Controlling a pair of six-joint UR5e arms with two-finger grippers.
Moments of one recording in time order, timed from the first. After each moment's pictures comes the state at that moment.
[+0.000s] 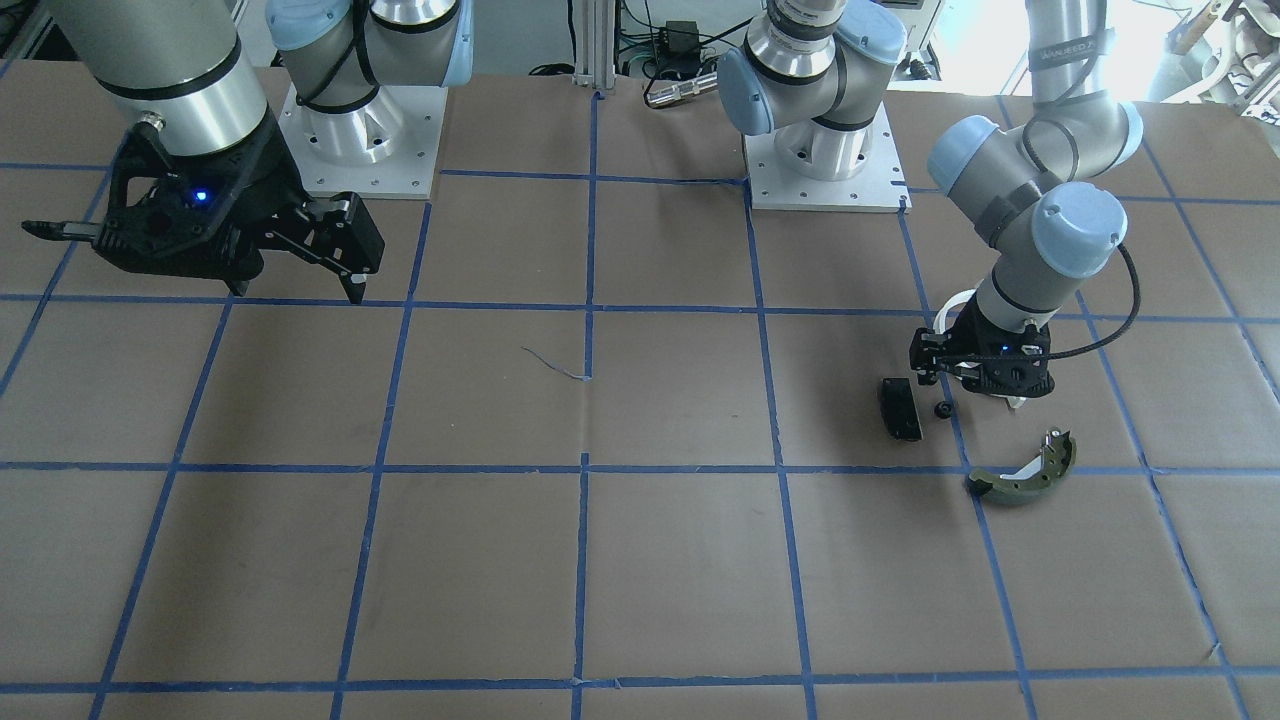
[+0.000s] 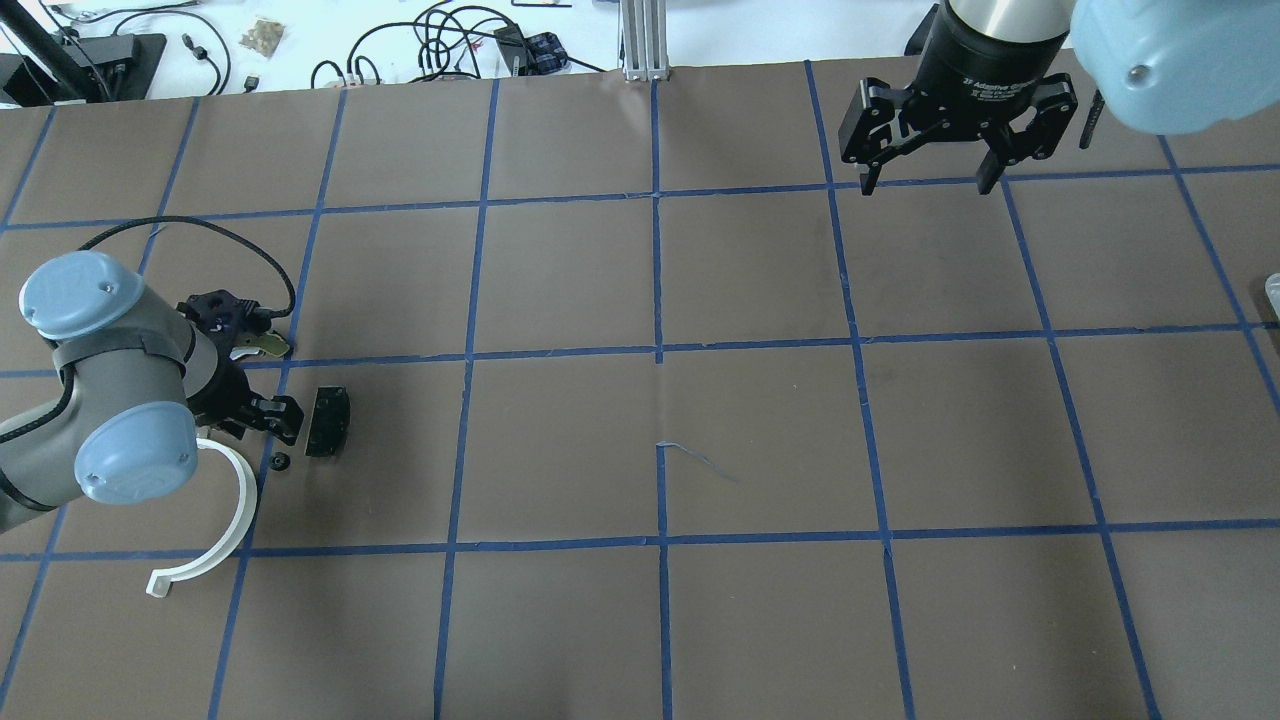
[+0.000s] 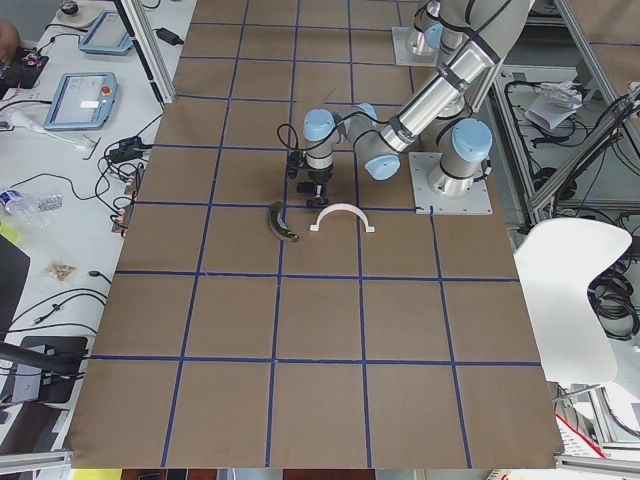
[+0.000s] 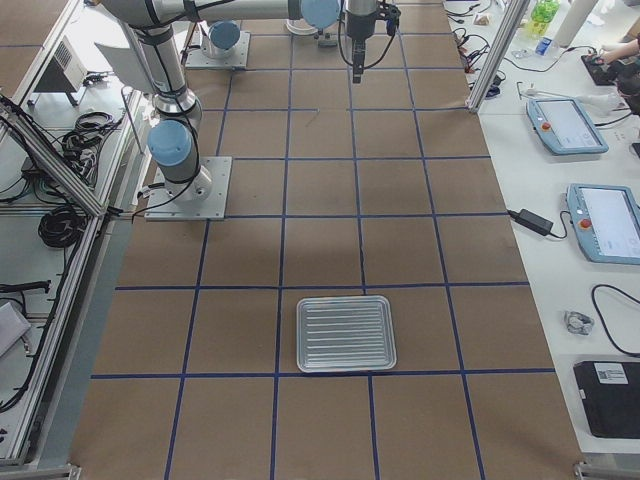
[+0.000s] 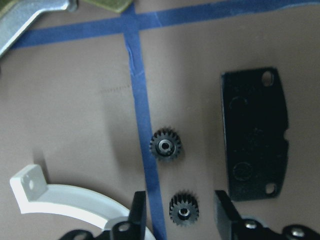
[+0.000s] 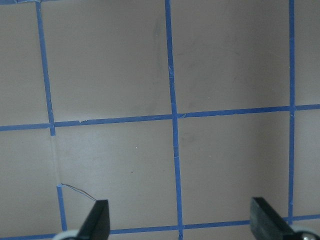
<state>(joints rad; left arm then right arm) -1.14 -1.71 -2.19 -0.79 1.64 0.56 1.60 -1.49 1.48 -1.59 -1.59 0.09</state>
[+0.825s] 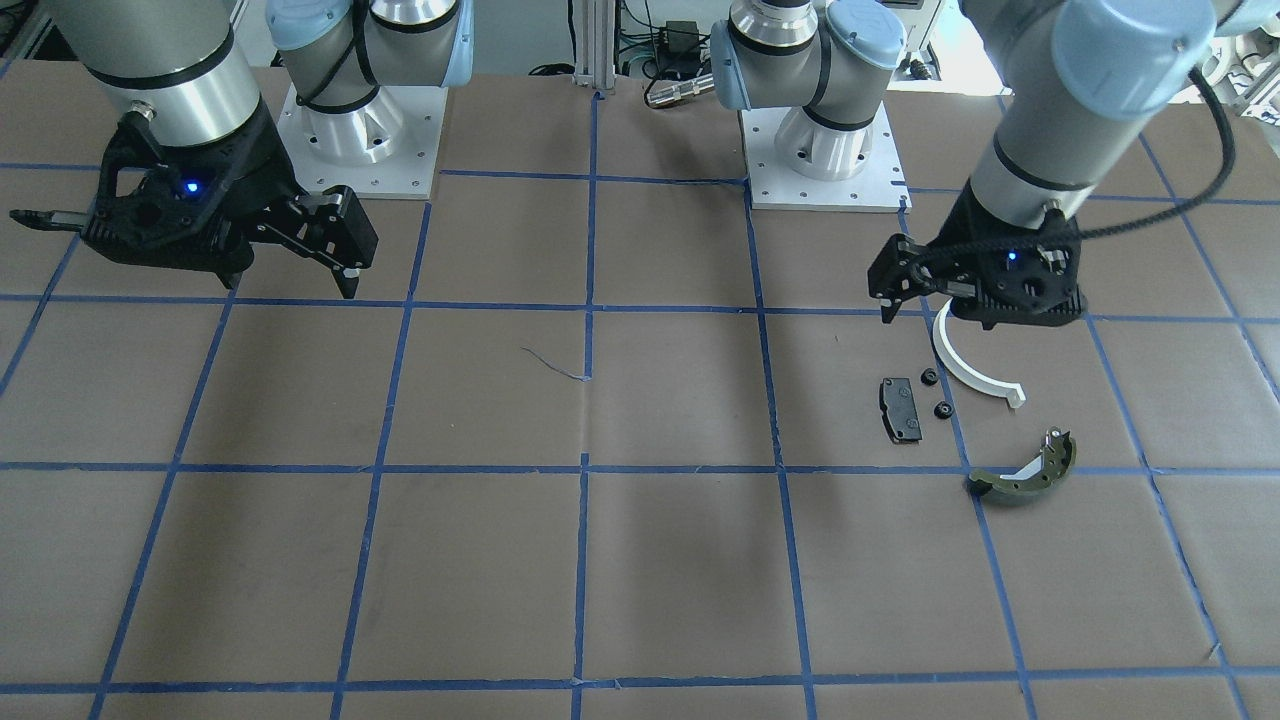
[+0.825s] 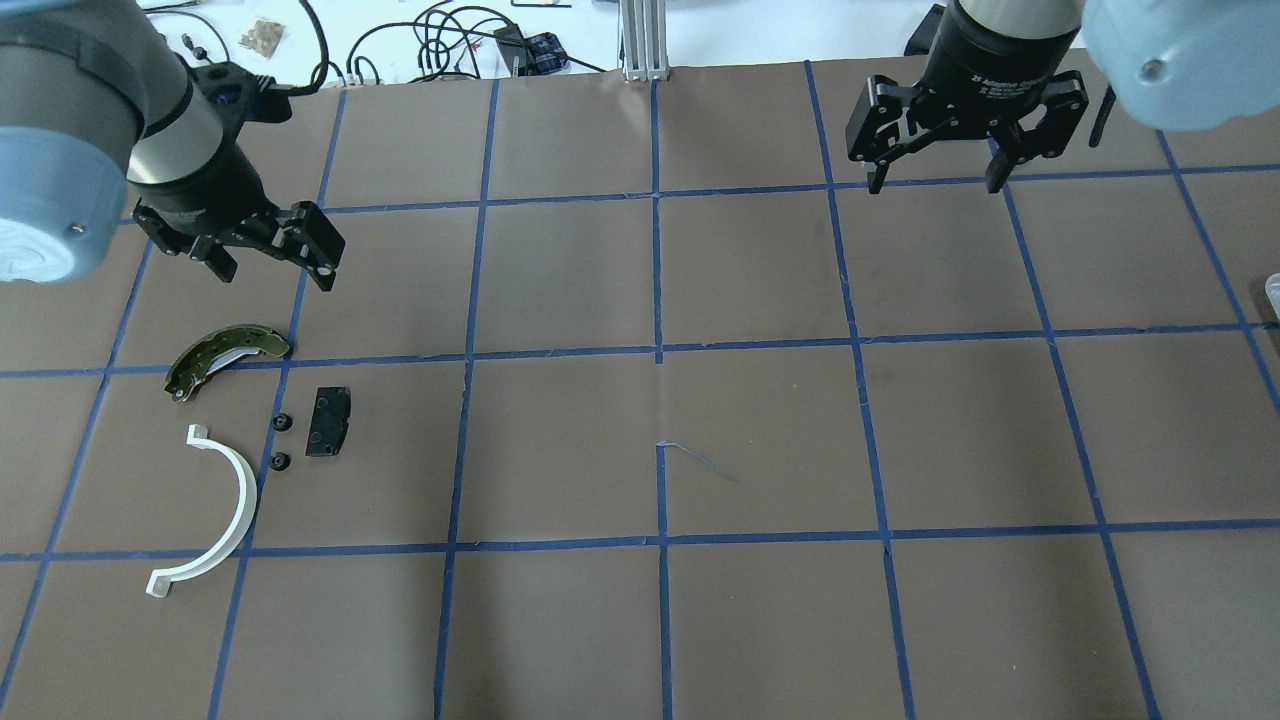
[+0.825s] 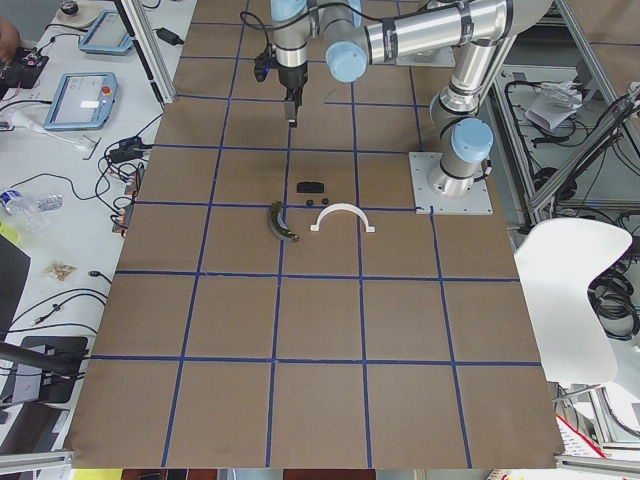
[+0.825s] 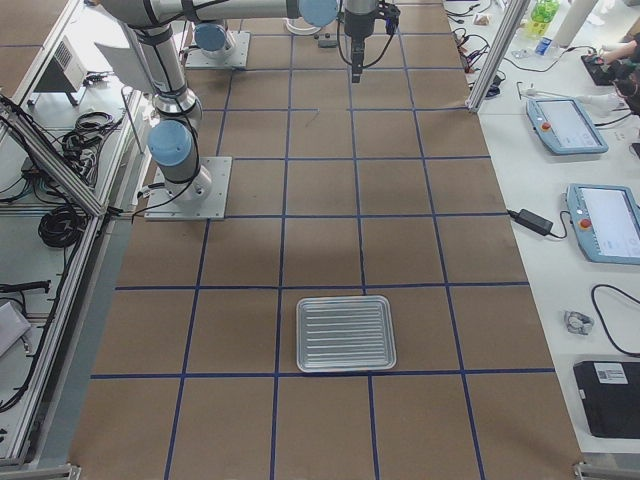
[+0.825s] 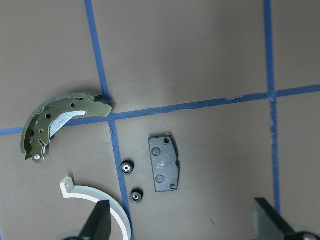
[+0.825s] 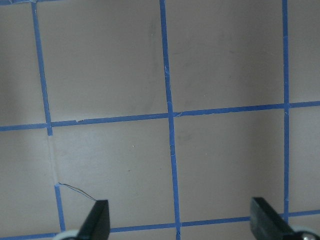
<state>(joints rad) -1.48 -1.59 -1.65 -1.48 1.65 0.19 1.60 -1.50 1.47 -1.58 -1.59 0.10</state>
